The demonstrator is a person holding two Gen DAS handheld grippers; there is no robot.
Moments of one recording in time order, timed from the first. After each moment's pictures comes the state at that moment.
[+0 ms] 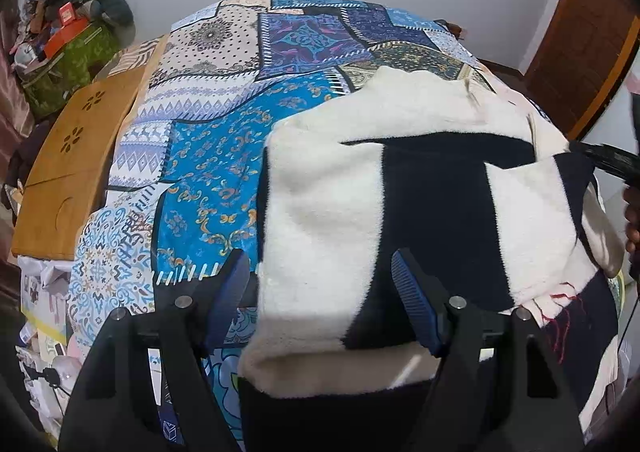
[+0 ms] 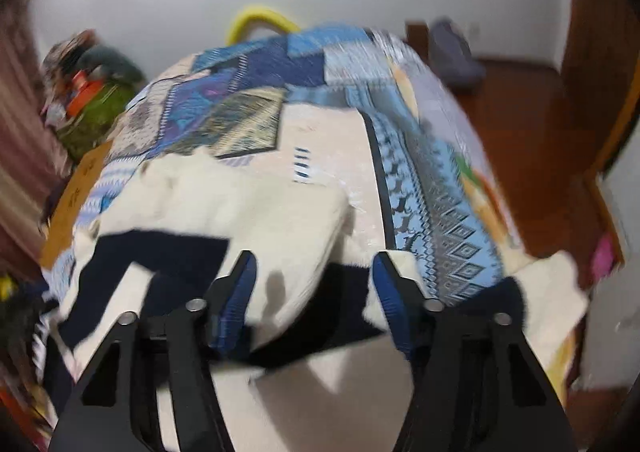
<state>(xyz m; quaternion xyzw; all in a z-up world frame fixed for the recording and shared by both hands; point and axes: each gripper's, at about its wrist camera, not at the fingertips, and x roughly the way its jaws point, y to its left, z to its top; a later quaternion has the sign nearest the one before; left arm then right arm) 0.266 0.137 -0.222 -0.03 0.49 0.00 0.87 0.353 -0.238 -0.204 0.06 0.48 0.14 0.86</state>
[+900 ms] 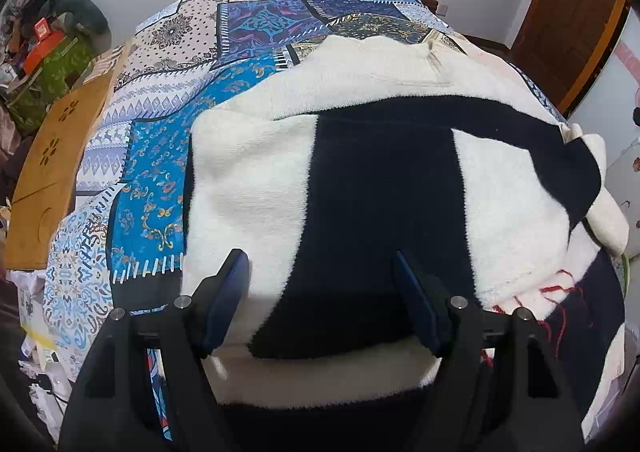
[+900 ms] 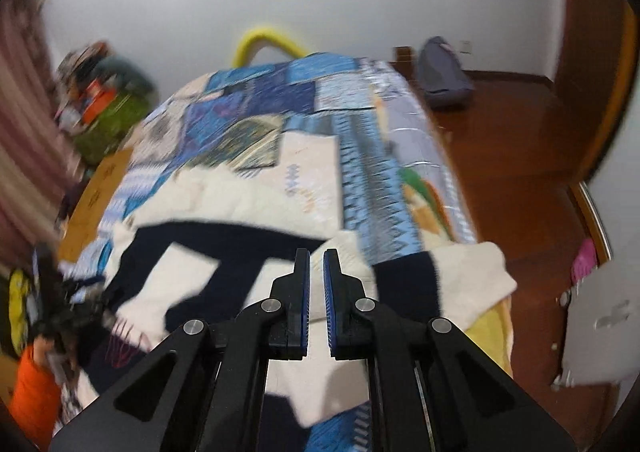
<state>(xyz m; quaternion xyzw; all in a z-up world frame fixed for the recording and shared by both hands) 0.274 0.090 -0.242 0.00 0.51 -0.02 0.86 0.286 -0.294 -0.122 0.05 0.46 0.13 0.88</state>
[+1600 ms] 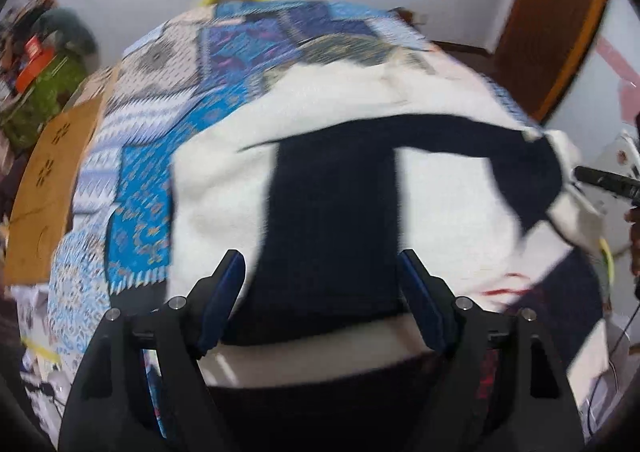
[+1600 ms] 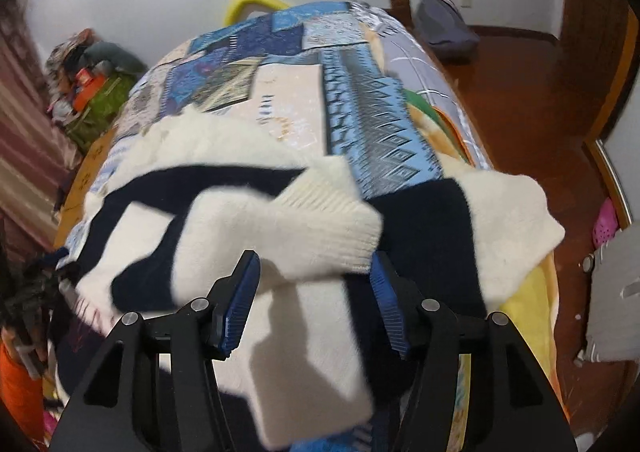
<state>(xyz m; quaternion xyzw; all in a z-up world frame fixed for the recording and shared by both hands) 0.261 0.059 -0.209 0.01 0.49 -0.06 0.87 0.282 -0.292 -0.201 0.07 0.51 0.16 0.84</state>
